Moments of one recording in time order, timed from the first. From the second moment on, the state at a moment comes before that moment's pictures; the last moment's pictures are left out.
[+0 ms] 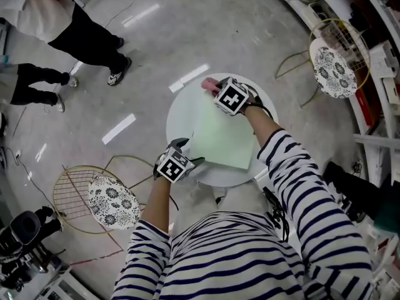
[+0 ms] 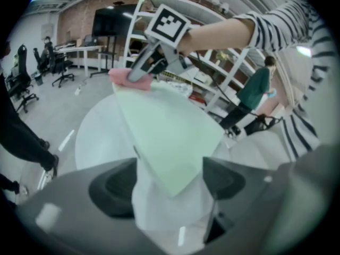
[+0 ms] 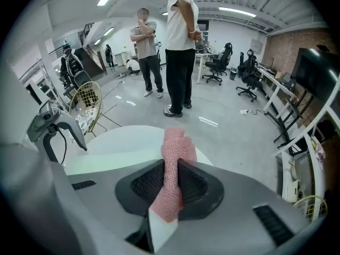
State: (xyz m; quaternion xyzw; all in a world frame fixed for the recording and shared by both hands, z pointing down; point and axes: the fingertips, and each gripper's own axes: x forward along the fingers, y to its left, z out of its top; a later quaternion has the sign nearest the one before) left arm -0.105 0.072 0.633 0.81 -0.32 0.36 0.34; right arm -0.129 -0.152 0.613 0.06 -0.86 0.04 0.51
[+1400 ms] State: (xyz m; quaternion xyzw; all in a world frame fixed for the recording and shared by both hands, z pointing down) left arm -0.106 0.087 0.600 0.83 -0.30 0.37 0.30; right arm -0.090 0.102 0.605 -0.10 -0.85 0.19 0.49
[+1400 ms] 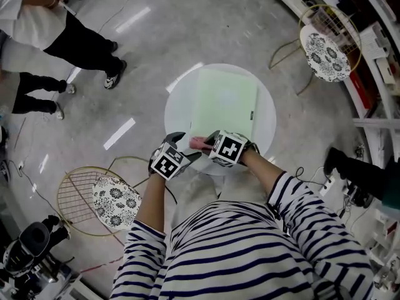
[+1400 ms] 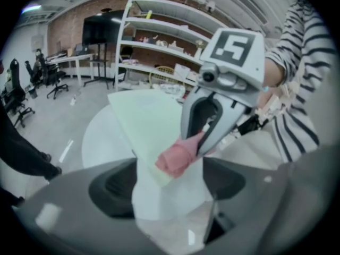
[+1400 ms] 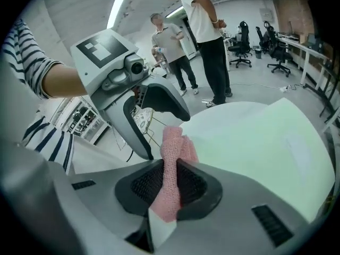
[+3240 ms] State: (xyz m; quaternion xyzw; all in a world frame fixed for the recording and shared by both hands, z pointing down) left arm -0.056 0.036 0.617 0.83 -0.26 0.39 0.31; right arm -0.038 -0.167 0.610 0.04 -0.84 0.07 0.53
